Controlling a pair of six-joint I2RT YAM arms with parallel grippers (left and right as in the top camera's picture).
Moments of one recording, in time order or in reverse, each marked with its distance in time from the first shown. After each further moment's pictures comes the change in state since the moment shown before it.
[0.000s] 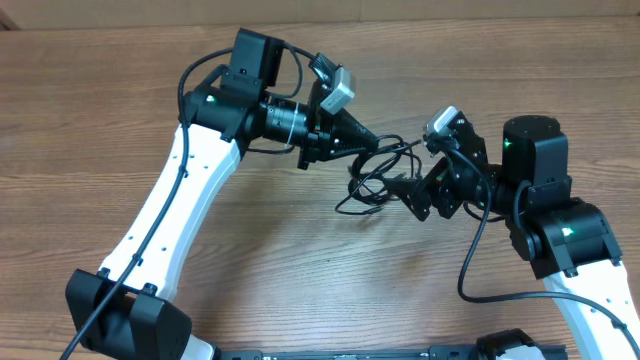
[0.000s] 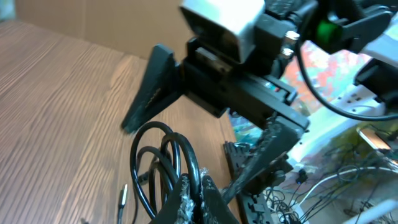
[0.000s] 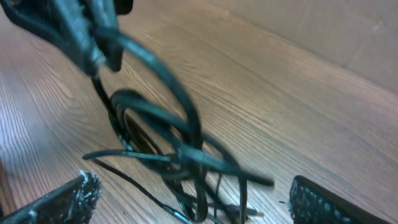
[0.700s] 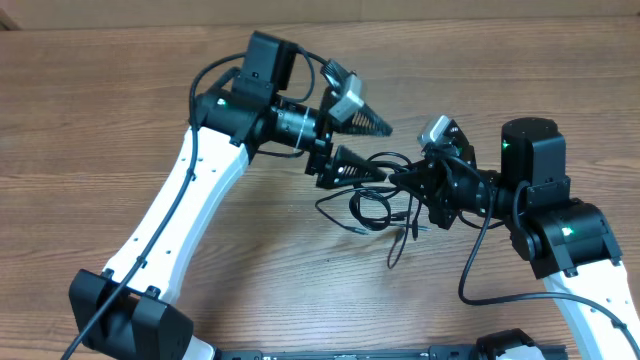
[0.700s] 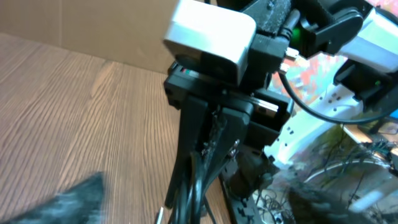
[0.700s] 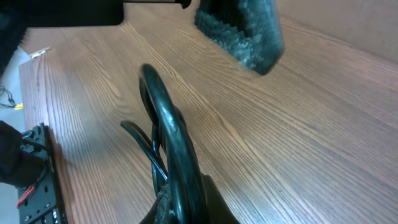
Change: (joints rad) left arm -0.023 0.000 0.001 0.011 0.044 -0.009; right arm 0.000 0.000 0.000 -0.051 -0.159 0.003
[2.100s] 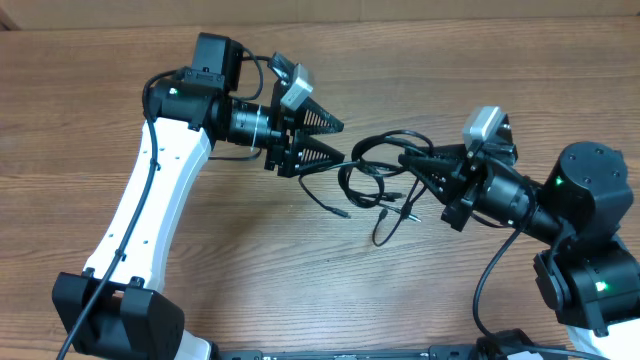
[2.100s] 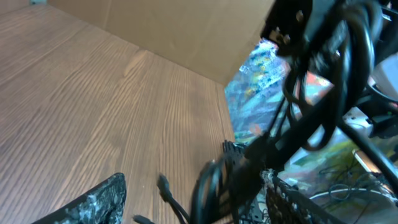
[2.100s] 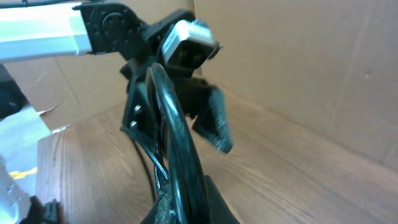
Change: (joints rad) left arm 0.167 0.000 0.002 -0.276 -0.003 0.178; right arm -0.006 -0.178 0.000 0.305 -0.048 0.282
